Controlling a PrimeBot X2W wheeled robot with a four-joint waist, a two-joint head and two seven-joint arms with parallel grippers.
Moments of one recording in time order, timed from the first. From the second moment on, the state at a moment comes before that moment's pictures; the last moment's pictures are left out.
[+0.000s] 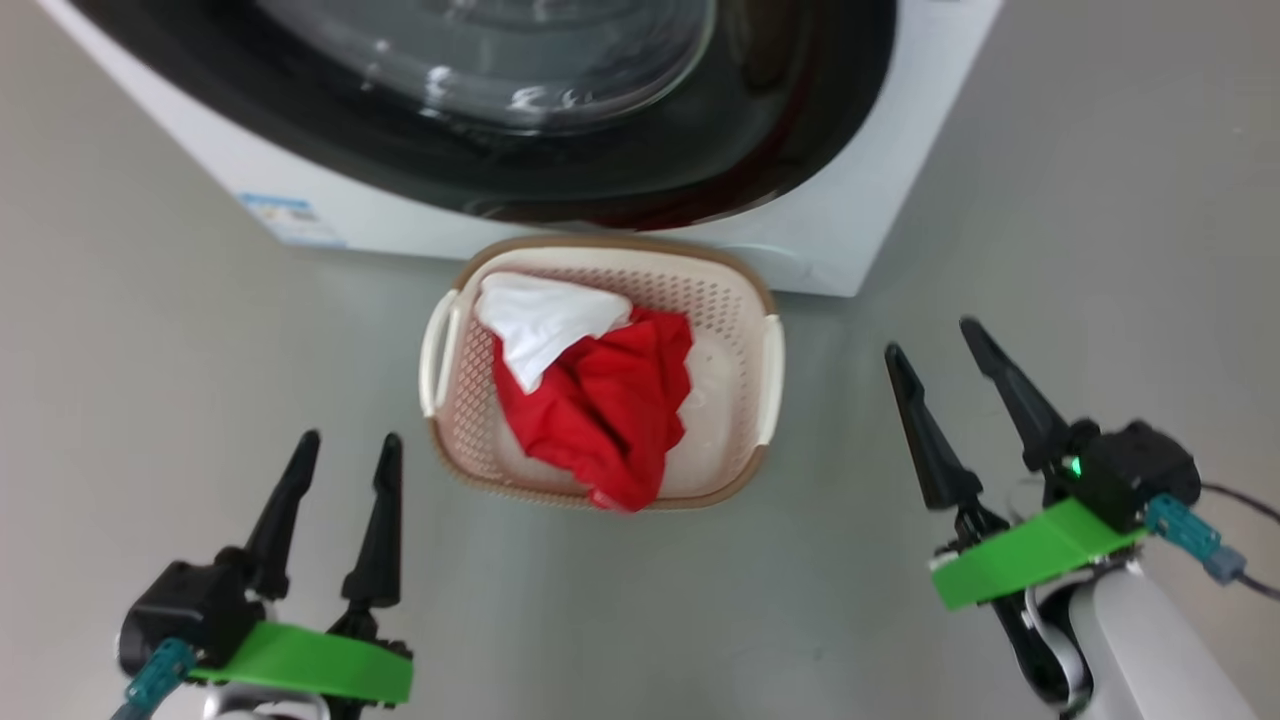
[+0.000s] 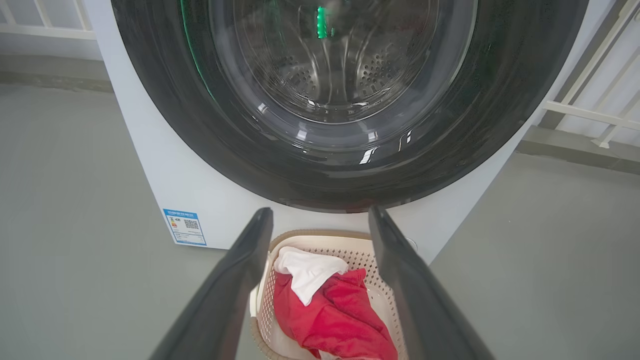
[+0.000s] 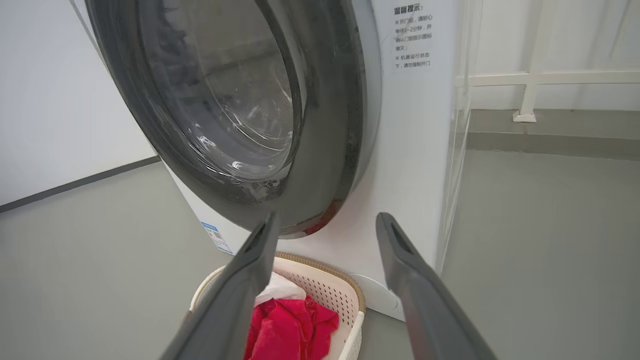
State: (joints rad) left arm -0.19 0.07 -0.04 0.20 -0.29 -0.13 -0.25; right arm -0.27 -0.12 0.16 0.22 0.32 0.13 -0.26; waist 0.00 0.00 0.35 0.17
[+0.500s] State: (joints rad) left arm -0.09 0.10 0.00 0.18 -0.29 -0.13 -0.25; right arm -0.10 -0.08 0.07 0.18 0.33 0.13 -0.26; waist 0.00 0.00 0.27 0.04
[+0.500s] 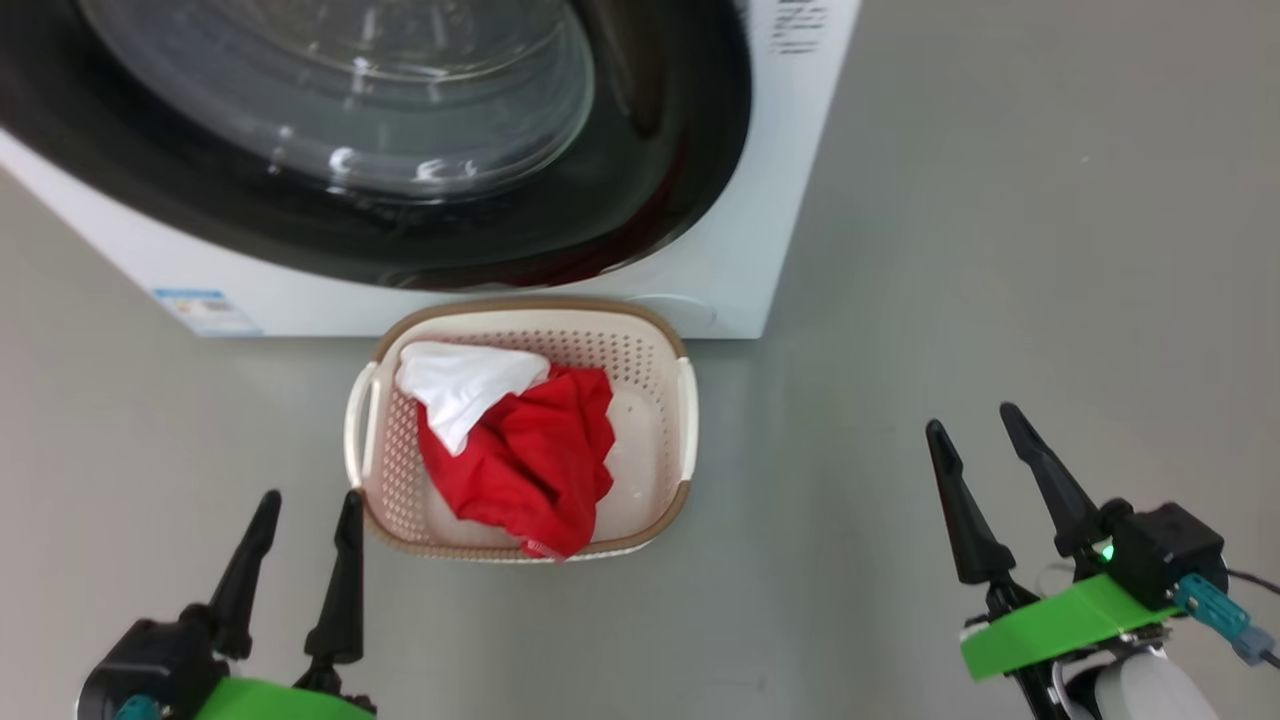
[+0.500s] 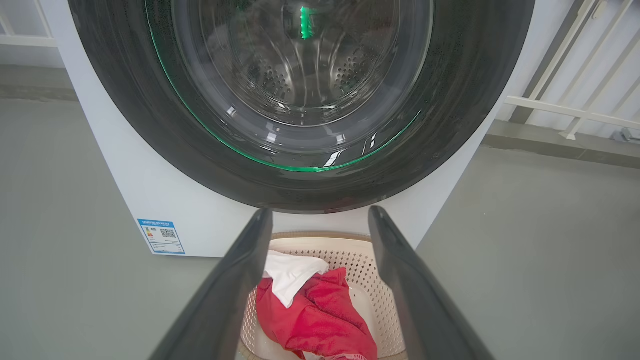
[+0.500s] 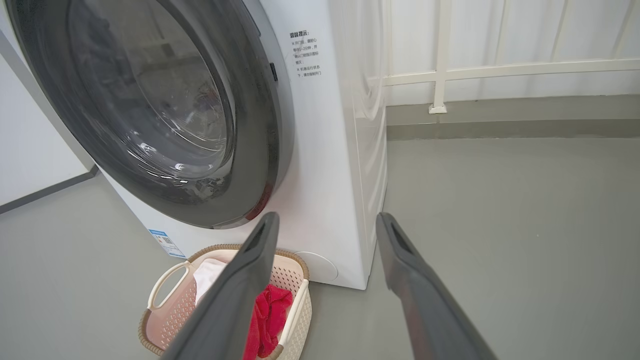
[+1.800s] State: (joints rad) left arm 0.08 0.10 0.06 0.10 -0.28 -0.13 -0.25; right arm 0.10 -0.06 -0.03 0.16 0.33 0.13 -0.26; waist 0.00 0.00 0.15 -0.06
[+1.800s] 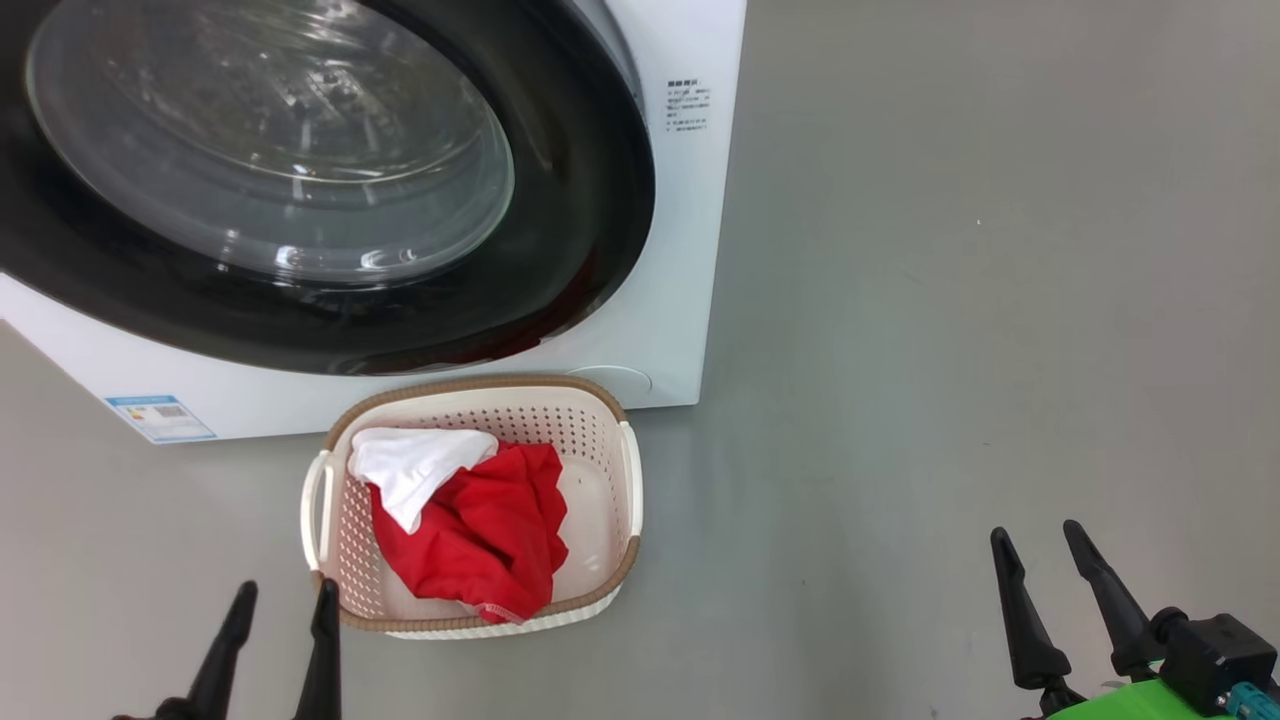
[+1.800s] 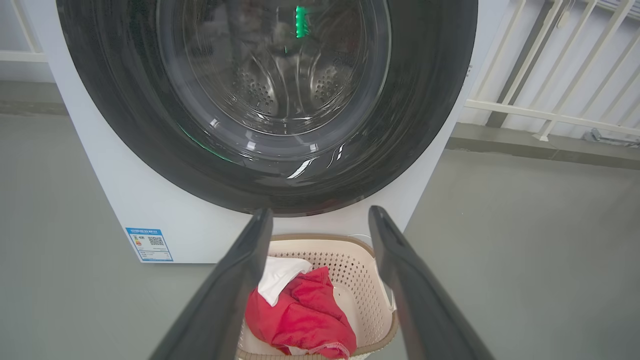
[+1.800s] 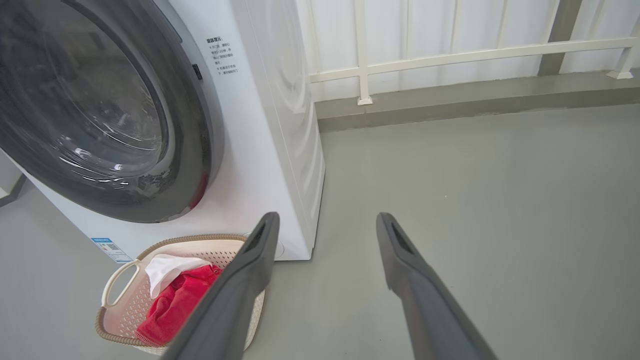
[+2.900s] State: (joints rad) left arm 0.08 0.08 0.03 0.19 -0.58 -0.12 -0.18; right arm 0.09 -0.05 -0.02 0.23 0.61 0.13 -0.19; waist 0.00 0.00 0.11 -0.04
